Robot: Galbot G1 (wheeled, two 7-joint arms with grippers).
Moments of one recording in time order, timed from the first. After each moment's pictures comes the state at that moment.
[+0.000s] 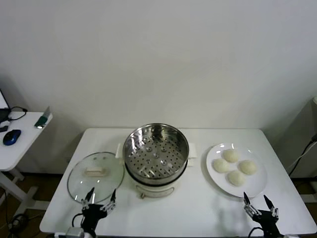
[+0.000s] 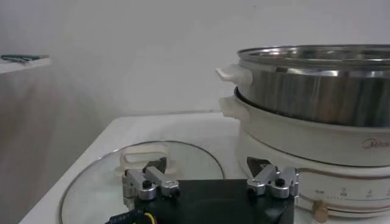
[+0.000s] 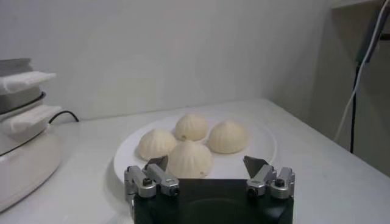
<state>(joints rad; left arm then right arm) 1.72 -1.41 -0.57 -2.00 -0.12 0.07 0.02 -1.72 1.13 0.70 1.86 0.57 0.03 0.06</state>
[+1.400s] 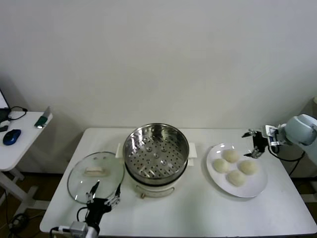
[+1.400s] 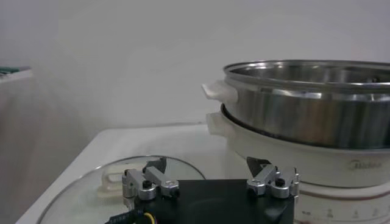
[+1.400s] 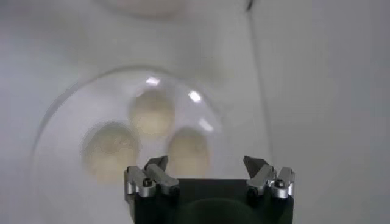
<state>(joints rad) 1.69 -1.42 -0.55 -2.01 -0.11 0.09 0.05 0.05 0.49 -0.80 1.20 0.05 -0.08 -1.04</state>
